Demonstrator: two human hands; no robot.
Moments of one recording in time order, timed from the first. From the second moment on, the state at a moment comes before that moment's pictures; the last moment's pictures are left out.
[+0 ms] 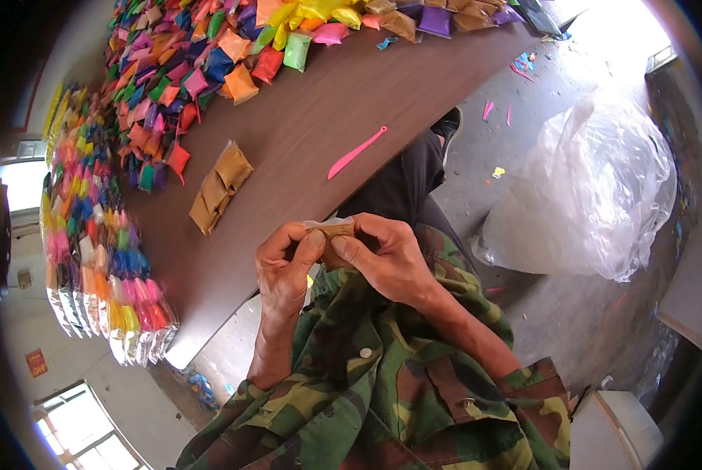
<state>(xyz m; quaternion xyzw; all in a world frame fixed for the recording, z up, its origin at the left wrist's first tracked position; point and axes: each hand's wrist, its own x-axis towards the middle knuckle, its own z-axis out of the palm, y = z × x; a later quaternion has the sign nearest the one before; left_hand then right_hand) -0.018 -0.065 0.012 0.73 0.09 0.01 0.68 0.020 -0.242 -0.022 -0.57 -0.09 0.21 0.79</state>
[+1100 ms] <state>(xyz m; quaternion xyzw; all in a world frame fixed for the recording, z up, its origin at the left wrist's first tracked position) -0.003 -0.075 0.031 0.71 0.08 -0.06 0.69 0.048 -0.247 0.005 -0.48 -0.01 0.19 0.86</state>
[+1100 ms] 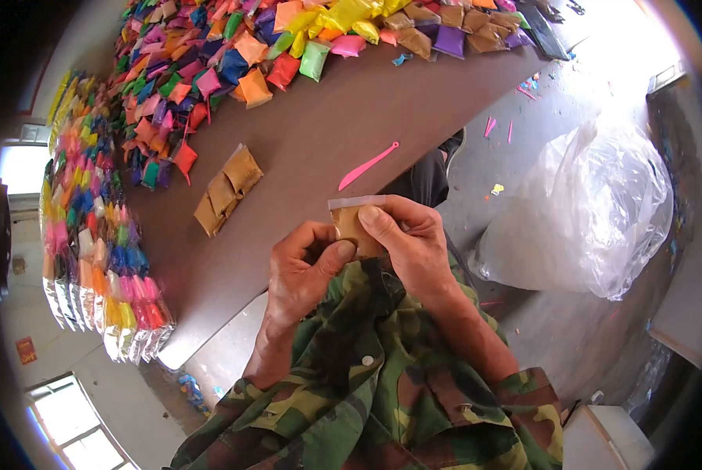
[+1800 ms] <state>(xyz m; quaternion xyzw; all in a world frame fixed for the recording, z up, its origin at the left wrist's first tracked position) 0.083 -0.103 -0.003 0.95 -0.17 0.18 0.20 0.166 -0.263 -0.033 -0.88 -0.25 -0.29 0.26</state>
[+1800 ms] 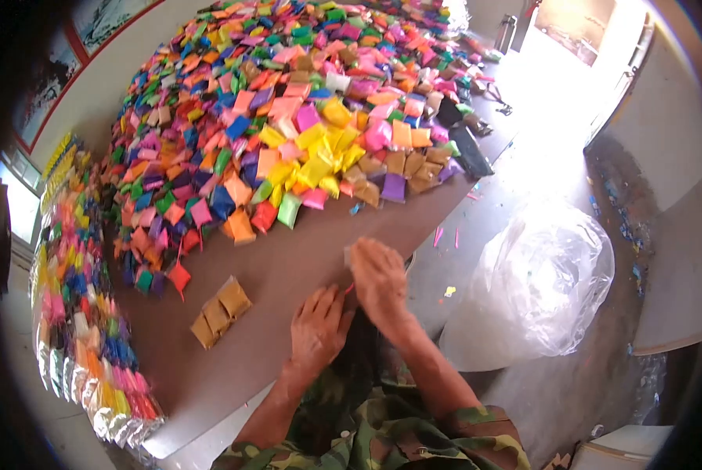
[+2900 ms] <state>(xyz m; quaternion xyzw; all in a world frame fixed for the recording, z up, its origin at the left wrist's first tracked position) 0.043 -0.065 -0.010 0.95 -0.13 0.16 0.22 0.155 -0.257 0.018 -0.89 -0.39 -0.11 0.21</state>
